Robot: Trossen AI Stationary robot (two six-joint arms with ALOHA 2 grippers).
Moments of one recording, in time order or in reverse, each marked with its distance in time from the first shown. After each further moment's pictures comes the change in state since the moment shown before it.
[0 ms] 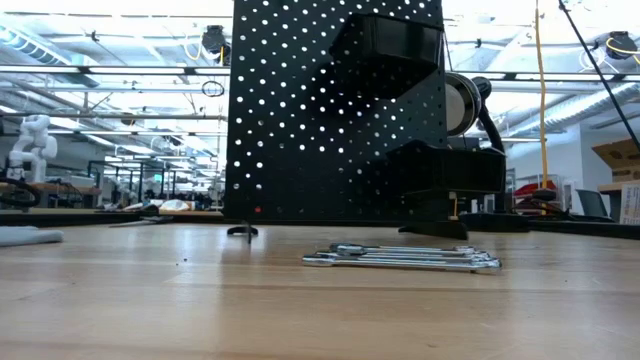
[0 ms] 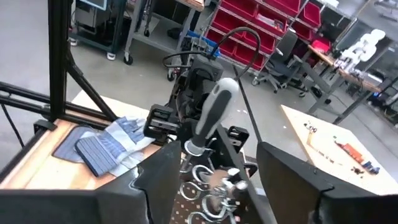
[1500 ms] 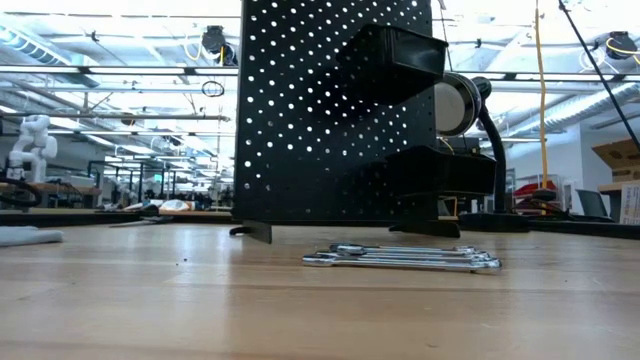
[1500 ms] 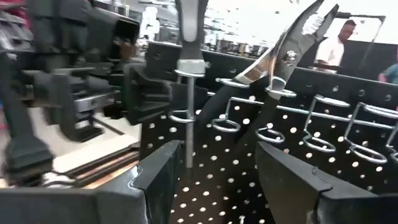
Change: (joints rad) left arm -0.059 0.063 0.020 0.067 -0.185 0.087; right arm 0.240 0.510 -0.011 -0.569 1.154 1.487
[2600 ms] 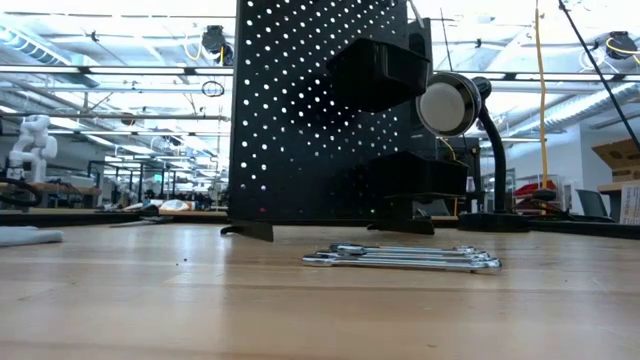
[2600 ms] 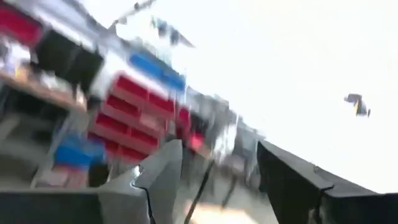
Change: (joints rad) left arm -0.019 -0.001 -0.002 -0.016 -0.142 0.063; right arm -0.105 -0.070 0.010 1.935 -0.808 -2.202
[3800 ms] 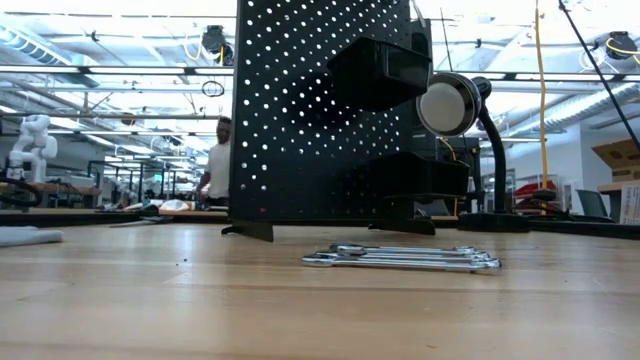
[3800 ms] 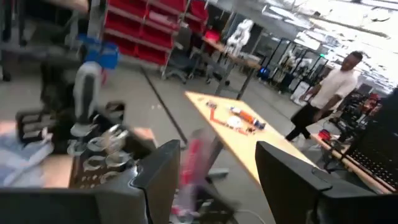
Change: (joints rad) left arm 0.000 0.000 -0.001 0.010 0.029 0.000; right arm -0.051 -0.775 -0.272 -1.286 0.149 0.726
